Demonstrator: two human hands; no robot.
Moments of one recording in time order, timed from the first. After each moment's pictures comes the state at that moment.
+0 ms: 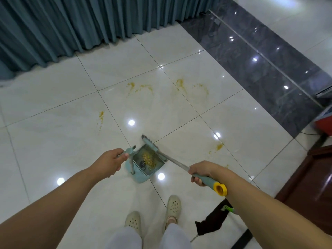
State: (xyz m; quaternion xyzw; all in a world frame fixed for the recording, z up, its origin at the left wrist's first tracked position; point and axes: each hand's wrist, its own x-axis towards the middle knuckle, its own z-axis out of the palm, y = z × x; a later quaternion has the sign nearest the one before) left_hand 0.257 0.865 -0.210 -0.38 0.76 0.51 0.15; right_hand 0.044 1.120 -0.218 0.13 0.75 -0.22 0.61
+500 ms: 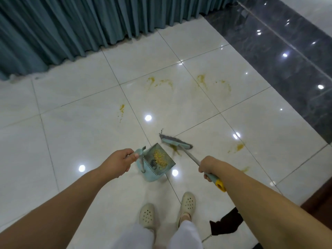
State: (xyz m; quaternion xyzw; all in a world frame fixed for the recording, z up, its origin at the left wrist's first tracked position) left_hand 0.307 0.862 -0.212 -0.42 0.74 0.51 0.14; right_hand 0.069 1.075 -0.263 -0.02 0.84 -0.02 0.54
